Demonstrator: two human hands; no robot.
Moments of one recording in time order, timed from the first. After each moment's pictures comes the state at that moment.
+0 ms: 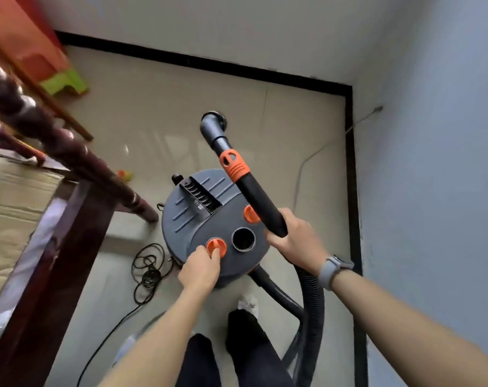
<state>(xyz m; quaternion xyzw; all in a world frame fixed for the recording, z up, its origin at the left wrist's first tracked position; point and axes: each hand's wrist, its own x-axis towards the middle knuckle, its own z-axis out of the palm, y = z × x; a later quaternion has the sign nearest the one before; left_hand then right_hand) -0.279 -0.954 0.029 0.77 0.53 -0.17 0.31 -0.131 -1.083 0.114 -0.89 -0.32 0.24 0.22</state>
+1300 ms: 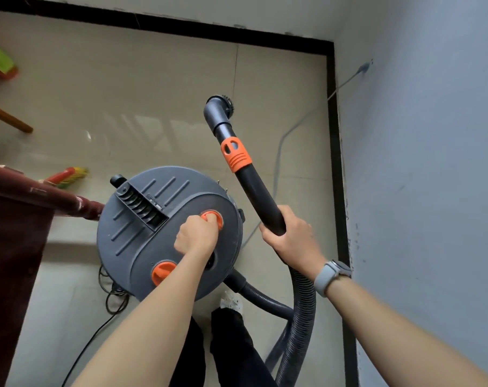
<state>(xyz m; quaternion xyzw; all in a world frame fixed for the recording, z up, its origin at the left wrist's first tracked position) -0.123 -0.957 -0.020 0.73 0.59 -0.17 0.31 -0.046 -1.120 0.041 -0.90 -0.23 0.24 0.28</state>
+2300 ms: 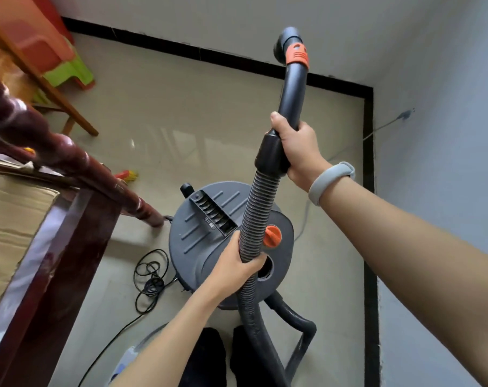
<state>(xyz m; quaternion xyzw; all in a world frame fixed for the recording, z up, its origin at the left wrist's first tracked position) -0.228 -0.915 0.044 0.66 0.31 -0.02 0.69 -0.022 -0.903 0.146 -0.70 -0.04 0.31 0.64</state>
